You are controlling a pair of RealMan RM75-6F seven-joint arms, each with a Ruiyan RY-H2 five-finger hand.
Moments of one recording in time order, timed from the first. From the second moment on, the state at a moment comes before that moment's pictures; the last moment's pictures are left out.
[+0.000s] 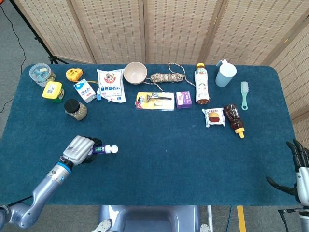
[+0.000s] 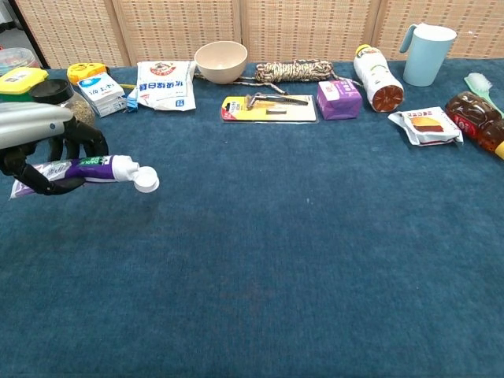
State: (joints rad) left arm -0.57 -1.28 -0.07 -1.69 1.32 0.94 0.27; right arm -0.03 -1.03 0.09 -1.78 -1.49 1.56 0.21
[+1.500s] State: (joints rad) left arm -1.02 -1.08 -0.26 -1.97 1.17 0.55 0.07; right arm 0.18 -1.21 0.10 -1.84 -1.61 1.39 0.21
